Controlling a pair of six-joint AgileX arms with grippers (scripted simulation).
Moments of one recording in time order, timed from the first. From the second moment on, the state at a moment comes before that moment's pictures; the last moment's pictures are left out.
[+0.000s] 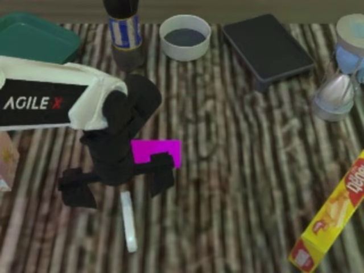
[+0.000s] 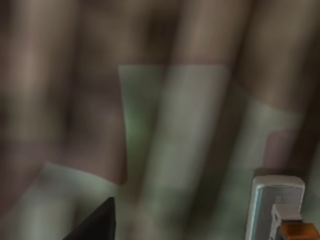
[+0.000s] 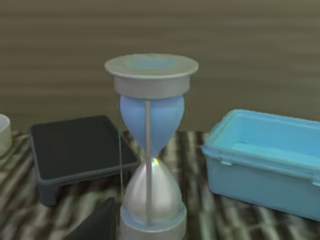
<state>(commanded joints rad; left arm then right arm) -0.56 1.93 1.14 -0.78 0.00 -0.74 0.00 0.00 0.00 0.00 0.00 0.00</state>
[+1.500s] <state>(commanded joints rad) -0.56 1.93 1.15 -0.79 0.00 -0.74 0.00 0.00 0.00 0.00 0.00 0.00</state>
